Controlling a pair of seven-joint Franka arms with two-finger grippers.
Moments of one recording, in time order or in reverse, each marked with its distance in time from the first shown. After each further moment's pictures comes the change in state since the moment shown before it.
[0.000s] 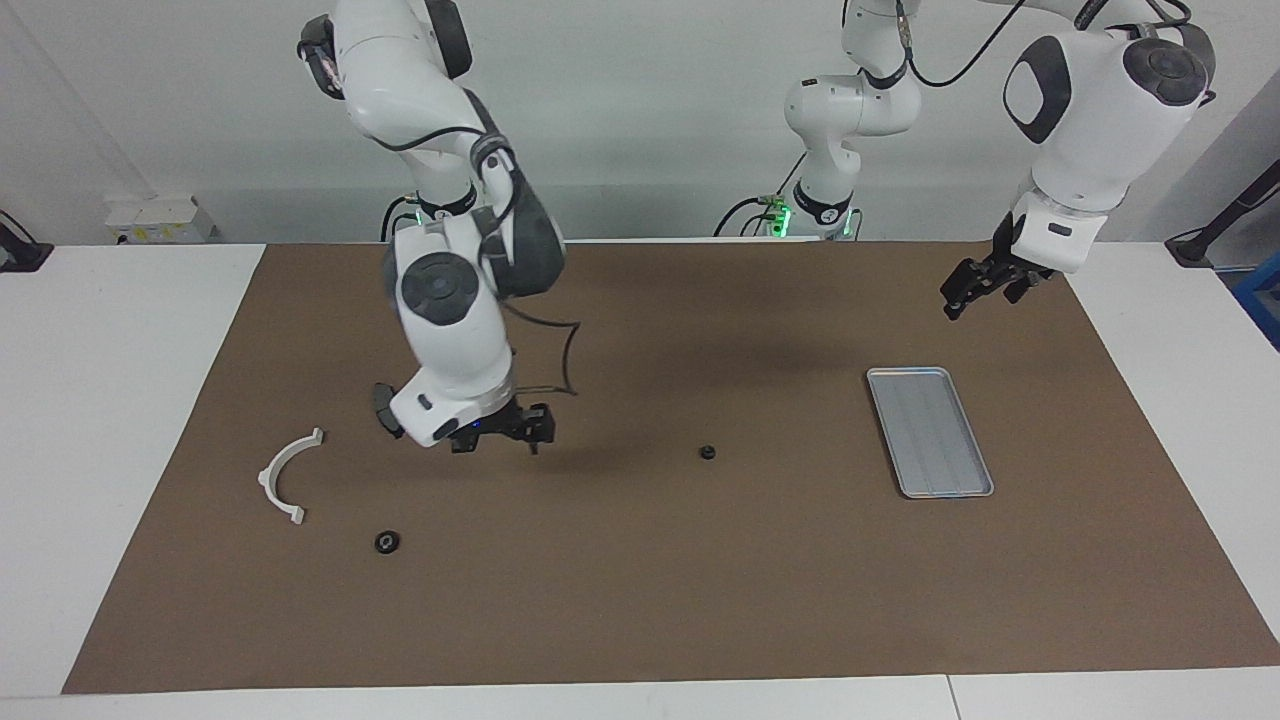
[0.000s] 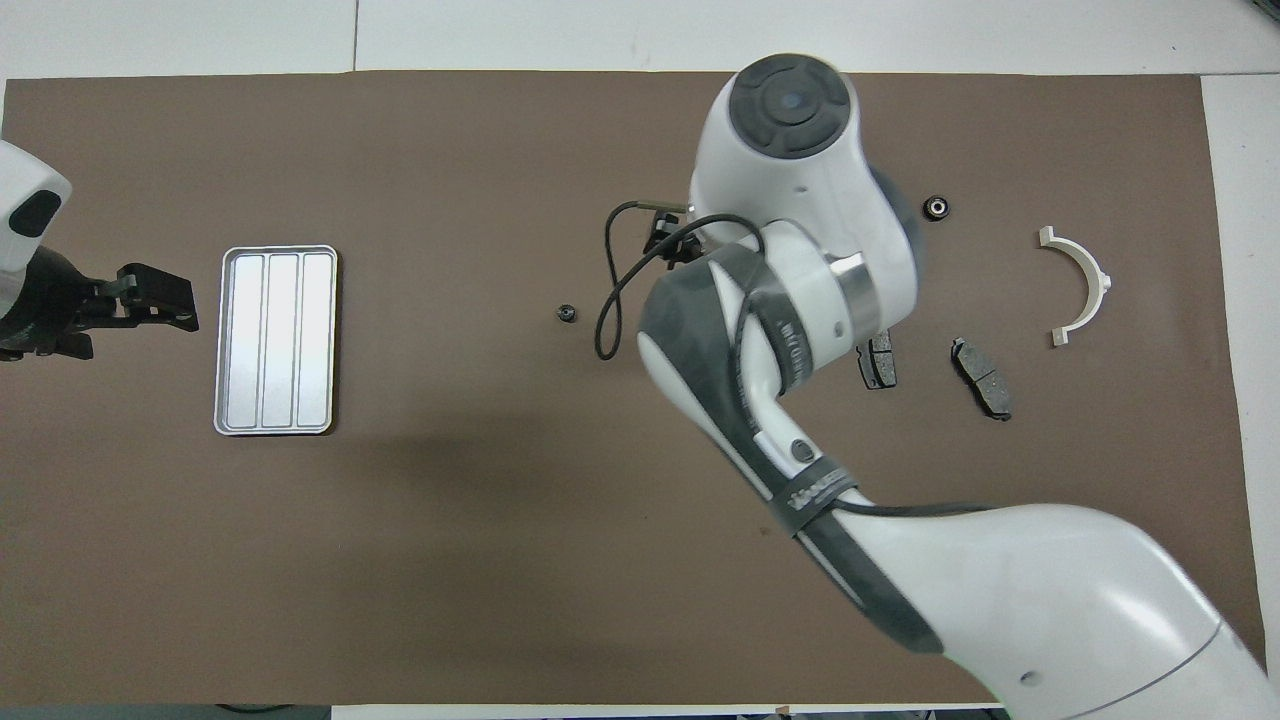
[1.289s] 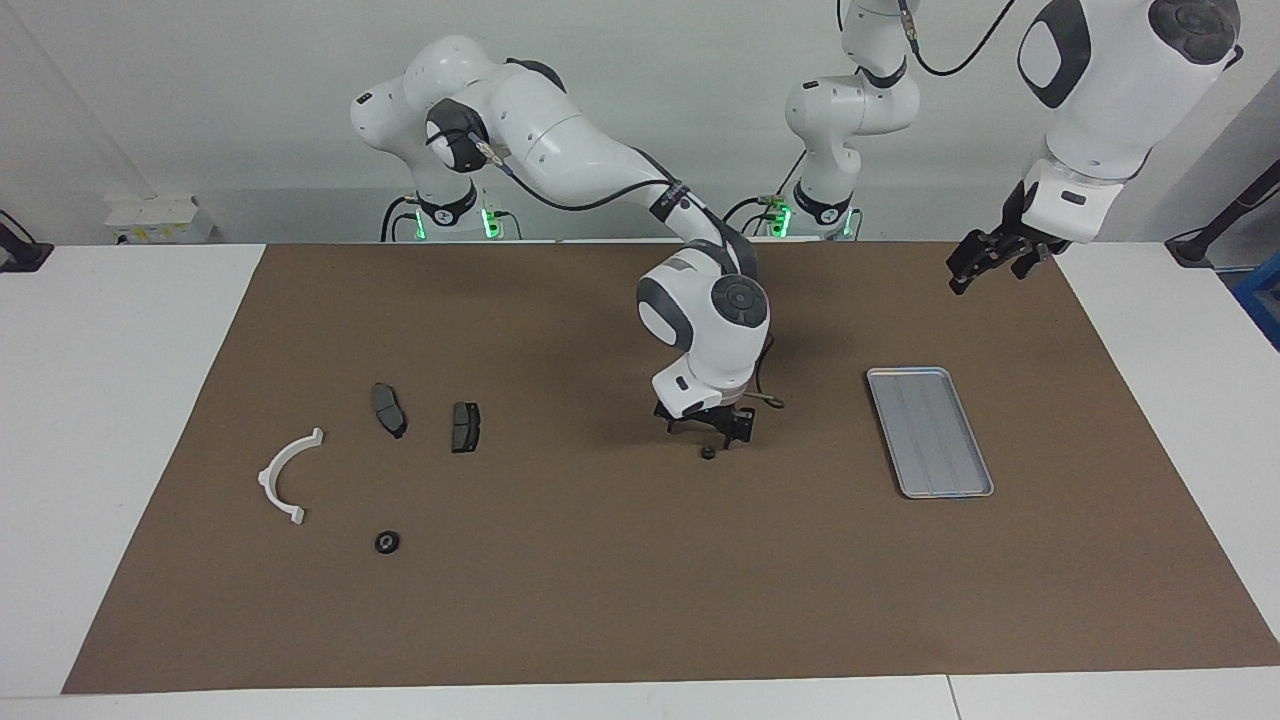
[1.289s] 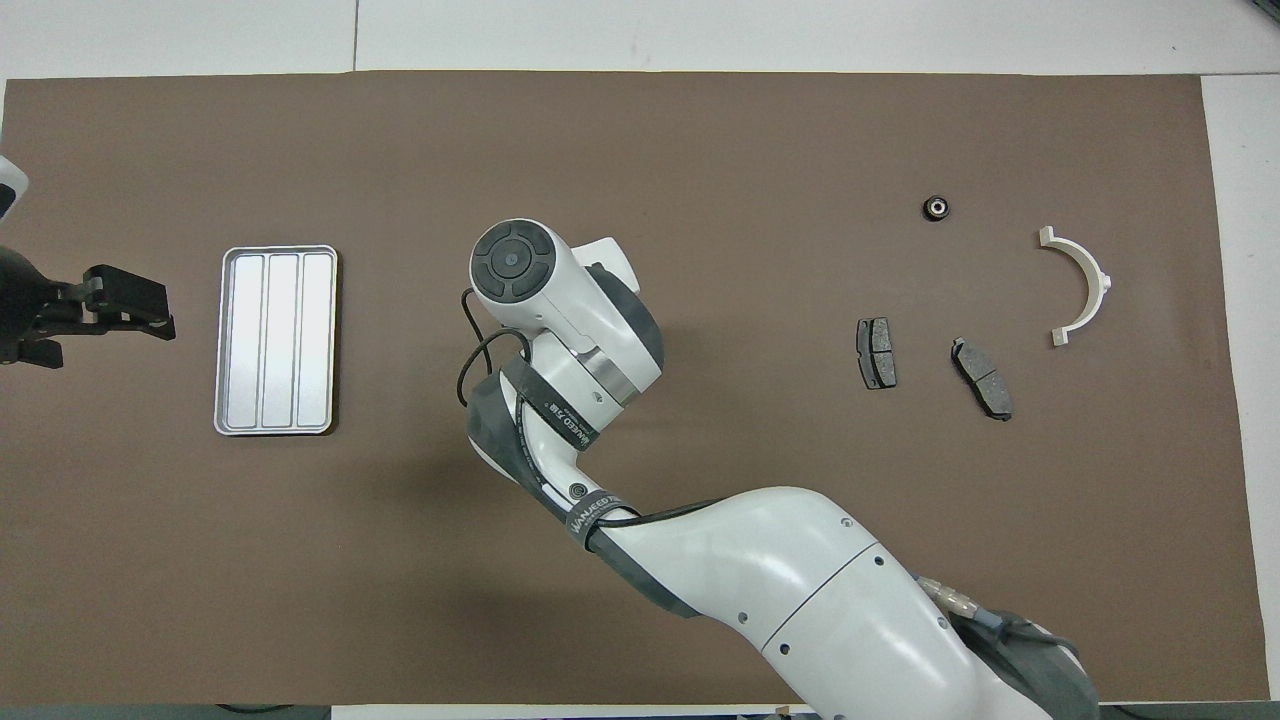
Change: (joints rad) left arm 0.010 -0.009 -0.013 0.082 -0.009 -0.112 0.009; right arm 0.213 0.375 -0.060 0.257 -0.035 0.092 0.225
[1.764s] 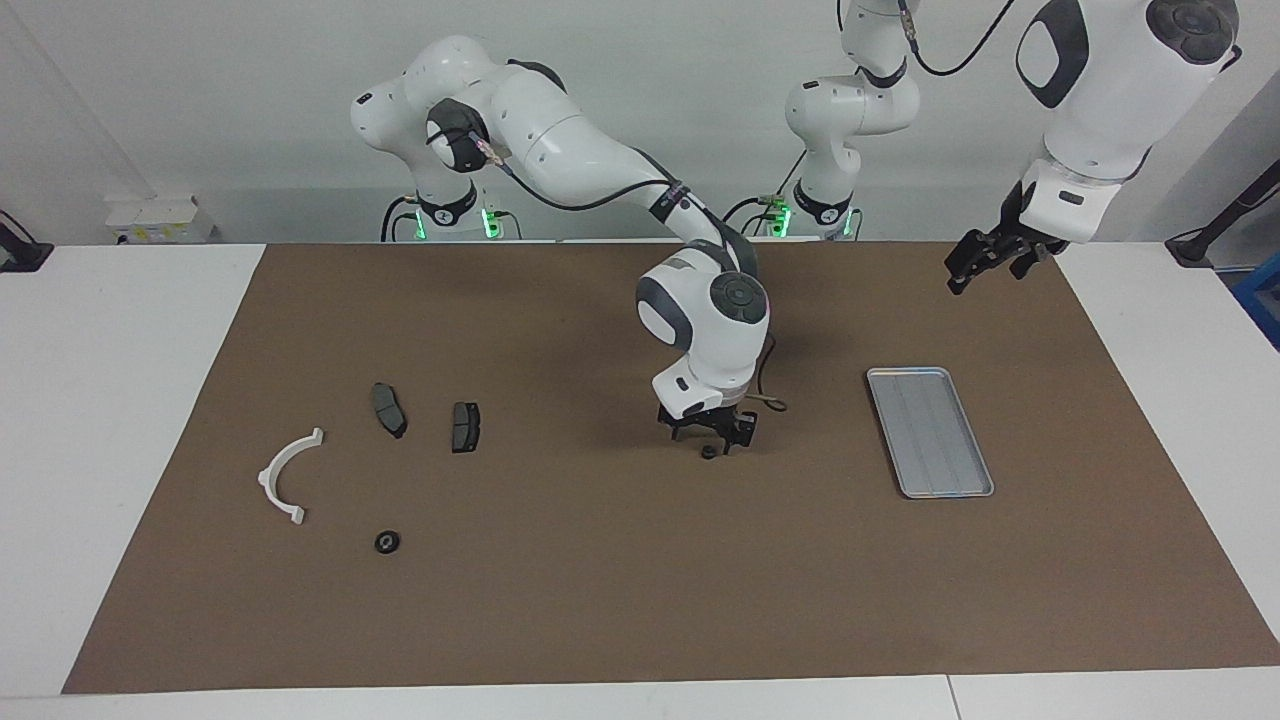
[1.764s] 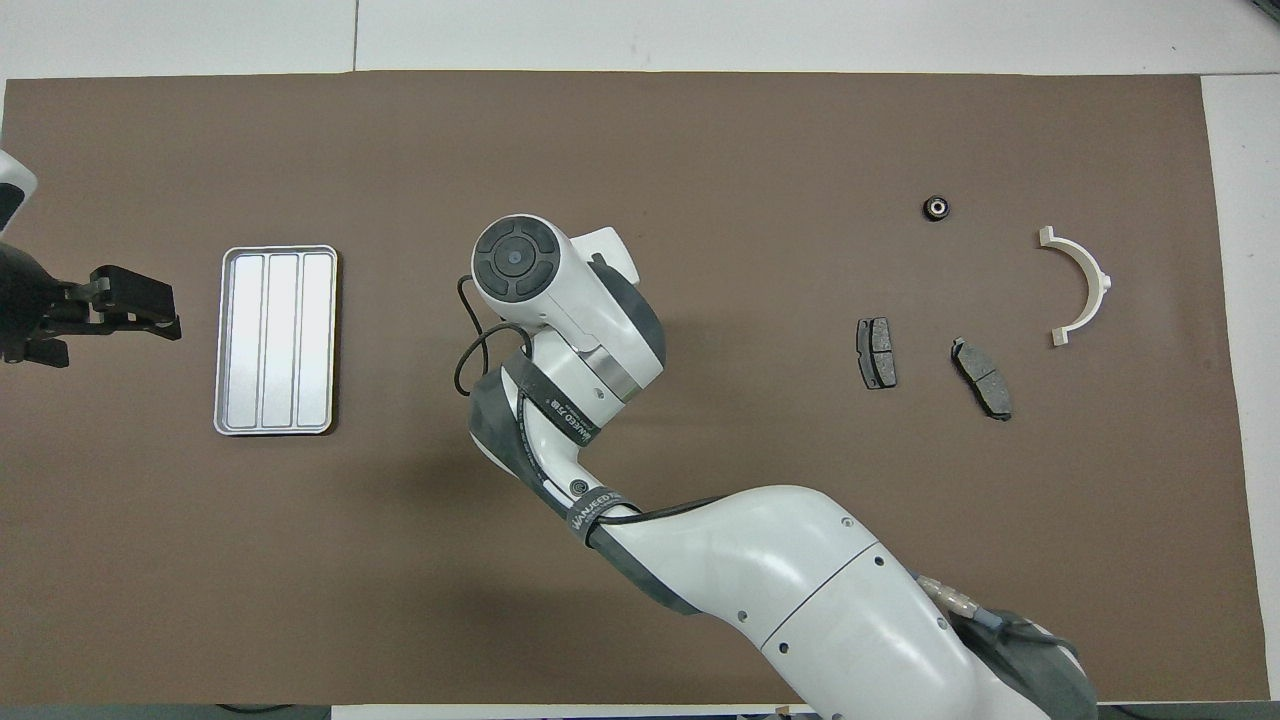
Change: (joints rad) left arm -0.002 0.000 -0.009 0.000 -0.001 0.000 0.000; right arm 0.005 0.007 -0.016 0.015 0.000 0.054 0.001
